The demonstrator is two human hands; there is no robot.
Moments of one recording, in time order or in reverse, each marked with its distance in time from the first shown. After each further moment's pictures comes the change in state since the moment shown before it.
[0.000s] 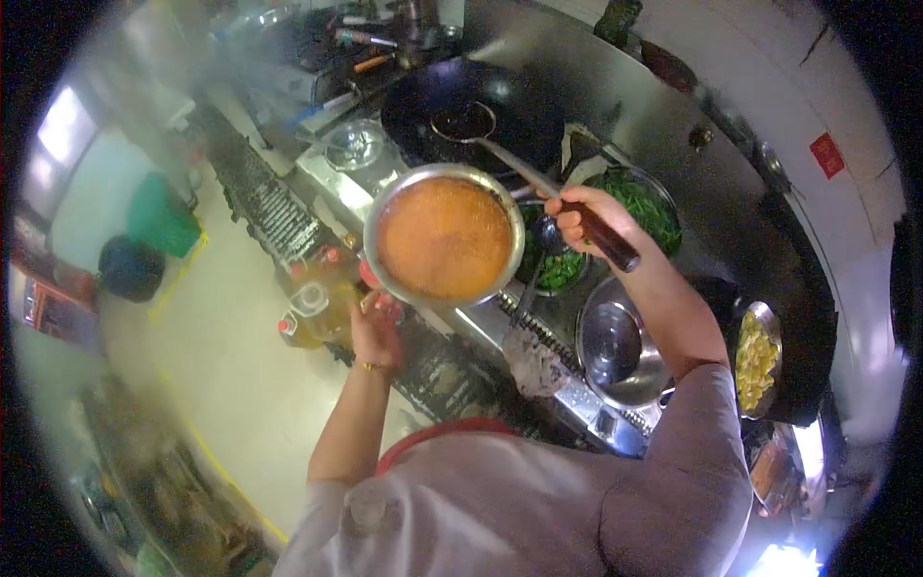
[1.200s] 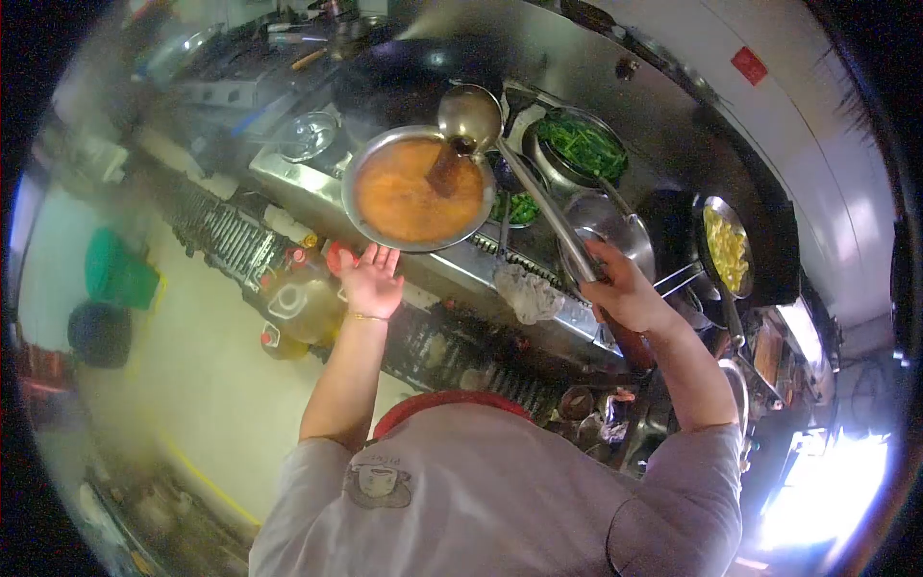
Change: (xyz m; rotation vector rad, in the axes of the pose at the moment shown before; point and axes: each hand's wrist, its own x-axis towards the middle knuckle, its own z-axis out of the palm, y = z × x) left_hand -0.020 0.040 0.029 0.086 -0.196 -0.365; right_hand -0.159 0.197 0.114 -0.804 0.642 -0.332
